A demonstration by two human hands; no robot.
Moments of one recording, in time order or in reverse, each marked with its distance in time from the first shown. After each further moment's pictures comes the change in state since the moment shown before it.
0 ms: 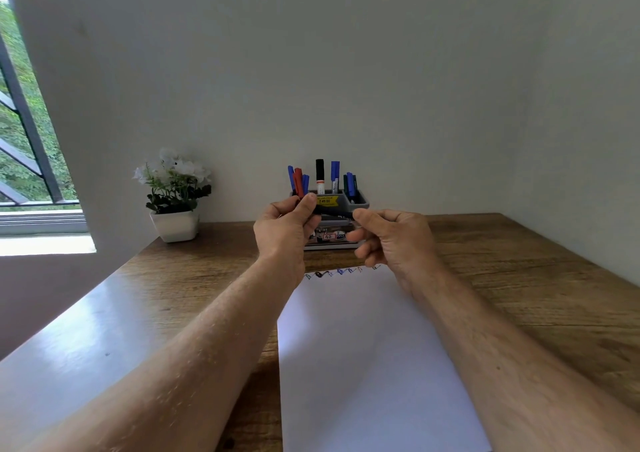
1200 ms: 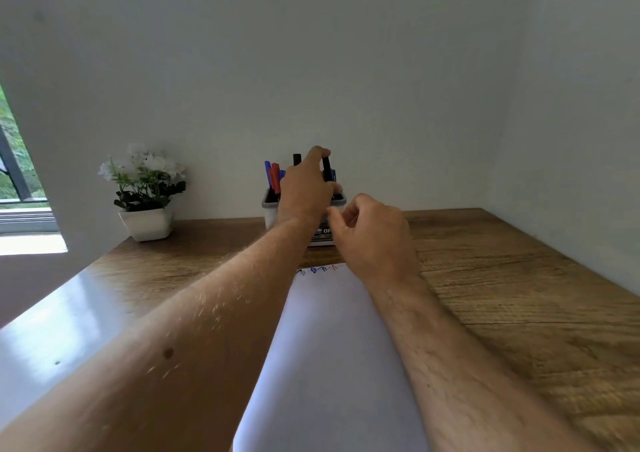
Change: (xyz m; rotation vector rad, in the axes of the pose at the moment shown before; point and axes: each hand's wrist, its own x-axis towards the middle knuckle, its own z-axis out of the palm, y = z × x) left_hand 0.065 -0.022 0.069 1.193 -0.215 0.651; right_hand -0.001 -0.002 0.004 -0.893 0.259 -0.366
